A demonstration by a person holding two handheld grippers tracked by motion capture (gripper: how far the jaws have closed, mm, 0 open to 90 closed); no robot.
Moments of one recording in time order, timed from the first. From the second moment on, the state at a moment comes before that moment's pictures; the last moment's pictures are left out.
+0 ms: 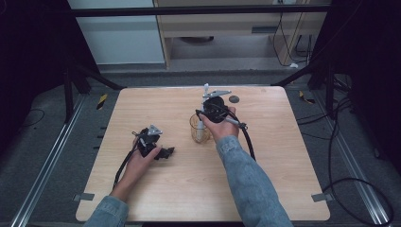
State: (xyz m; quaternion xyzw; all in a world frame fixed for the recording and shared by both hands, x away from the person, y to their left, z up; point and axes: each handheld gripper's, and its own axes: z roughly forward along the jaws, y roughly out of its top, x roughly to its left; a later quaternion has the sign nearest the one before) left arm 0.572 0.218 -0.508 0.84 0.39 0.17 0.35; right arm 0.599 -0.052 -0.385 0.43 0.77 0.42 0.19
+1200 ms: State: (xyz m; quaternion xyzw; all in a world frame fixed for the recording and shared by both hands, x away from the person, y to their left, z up) left arm 0.572 0.218 -0.508 0.84 0.39 0.17 0.35; right arm 0.588 -0.067 -0.377 0.43 0.78 0.39 0.25
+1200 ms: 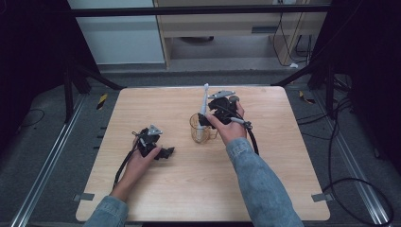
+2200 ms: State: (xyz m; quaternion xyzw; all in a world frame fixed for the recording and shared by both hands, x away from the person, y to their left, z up) left arm 0.572 0.218 -0.508 0.84 0.38 0.17 0.34; right arm 0.559 -0.117 -0.379 0.42 0.78 0.37 0.27
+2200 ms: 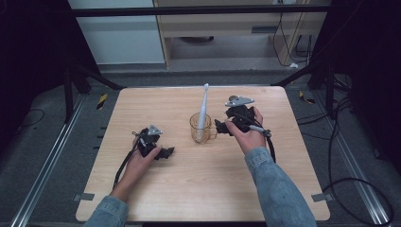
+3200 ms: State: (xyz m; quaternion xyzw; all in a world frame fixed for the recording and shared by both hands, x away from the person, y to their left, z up) left arm 0.572 0.218 -0.508 0.84 0.38 0.17 0.34; right arm 0.544 -0.168 -0.411 0.47 0.77 0.35 0.27
